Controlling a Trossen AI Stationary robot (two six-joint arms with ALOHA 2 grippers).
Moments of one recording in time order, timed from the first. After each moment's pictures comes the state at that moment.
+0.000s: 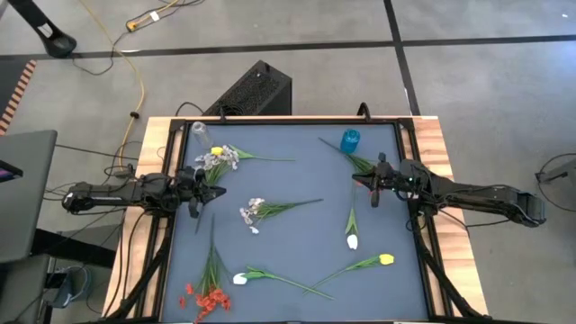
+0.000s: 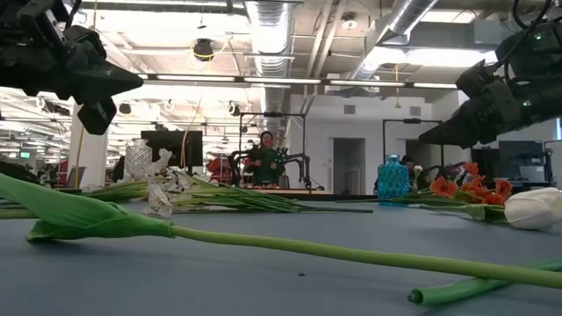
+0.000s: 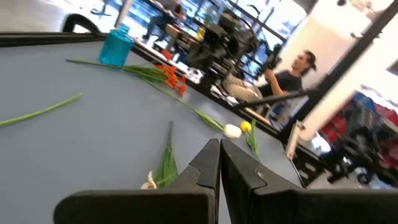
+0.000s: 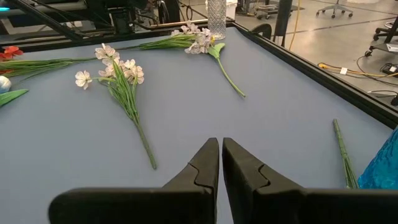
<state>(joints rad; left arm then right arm) -0.01 0.02 0.03 -0.02 -0.11 -0.56 -0.36 0.43 0.01 0.18 -0.08 0.02</state>
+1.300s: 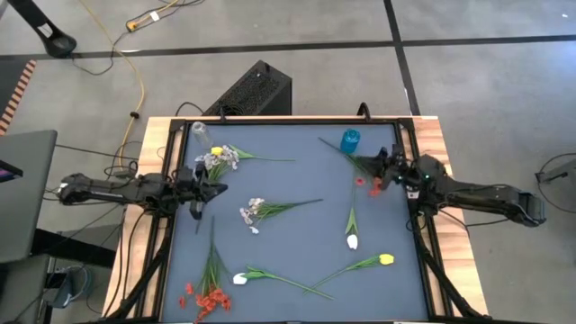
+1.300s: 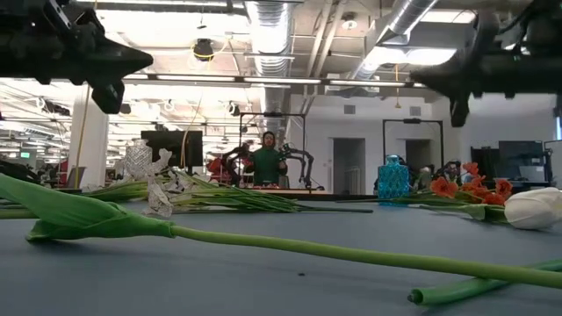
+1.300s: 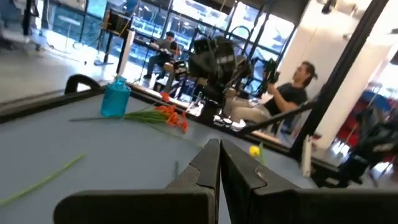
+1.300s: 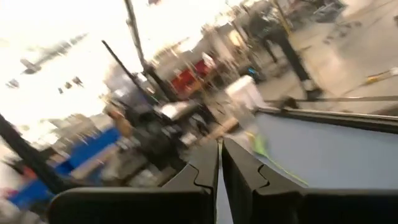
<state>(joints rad) -0.07 0.20 0.03 0.28 -0.19 -0.32 -0.35 0.43 0.06 0.55 -0.04 0.63</state>
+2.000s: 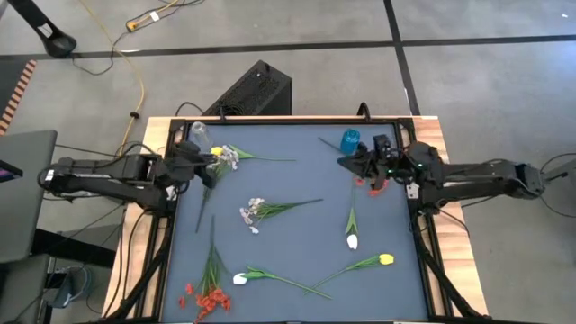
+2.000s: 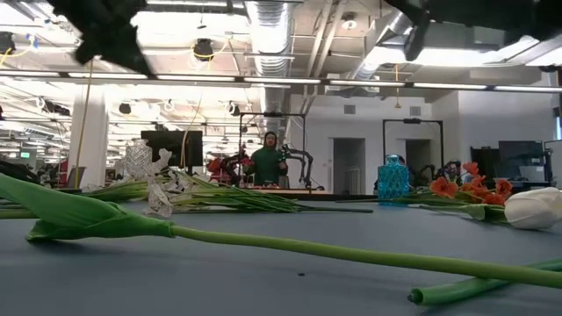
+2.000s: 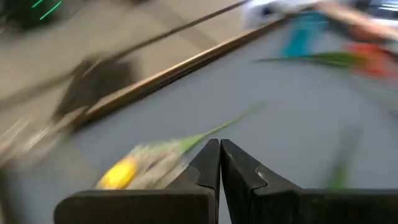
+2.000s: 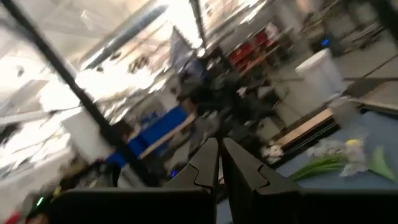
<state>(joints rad) -0.02 0.74 0.80 -0.84 -0.72 -0.72 -0.15 0.84 0.49 0.59 -0.15 0.67</state>
